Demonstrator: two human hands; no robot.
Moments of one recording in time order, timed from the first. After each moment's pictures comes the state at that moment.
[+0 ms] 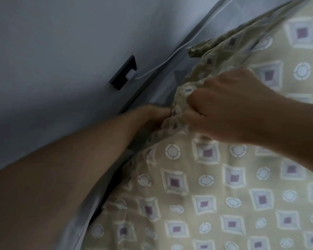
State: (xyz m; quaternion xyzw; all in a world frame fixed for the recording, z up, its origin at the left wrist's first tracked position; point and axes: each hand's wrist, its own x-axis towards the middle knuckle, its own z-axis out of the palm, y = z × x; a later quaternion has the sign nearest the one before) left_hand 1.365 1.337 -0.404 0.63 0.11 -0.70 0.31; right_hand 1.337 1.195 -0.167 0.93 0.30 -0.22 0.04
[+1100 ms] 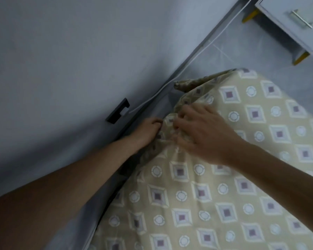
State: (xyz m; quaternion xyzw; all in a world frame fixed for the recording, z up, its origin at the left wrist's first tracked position) left_hand 1.376 1.337 -0.335 0.73 0.11 -0.43 0.52; right_hand 1.338 1.146 -0.204 0.96 0.23 -0.17 -0.06
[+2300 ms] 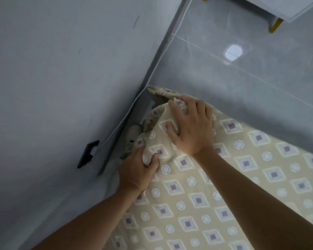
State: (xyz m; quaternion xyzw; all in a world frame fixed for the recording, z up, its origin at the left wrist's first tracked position) left_hand 1.346 1.247 -0.260 0.94 -0.06 -0.22 0.25; right_hand 1.378 1.027 -0.237 0.99 -0.08 -0.06 -0.09
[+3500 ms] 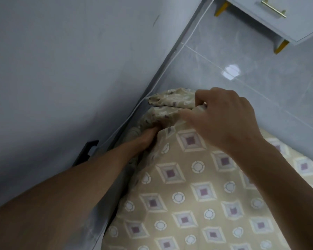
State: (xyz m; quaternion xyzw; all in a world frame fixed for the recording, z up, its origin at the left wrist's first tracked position) left_hand 1.451 1.200 -0.329 0.65 0.23 -0.54 0.49; right_hand 1.432 1.029 -0.135 0.96 -0.15 -0.14 -0.19
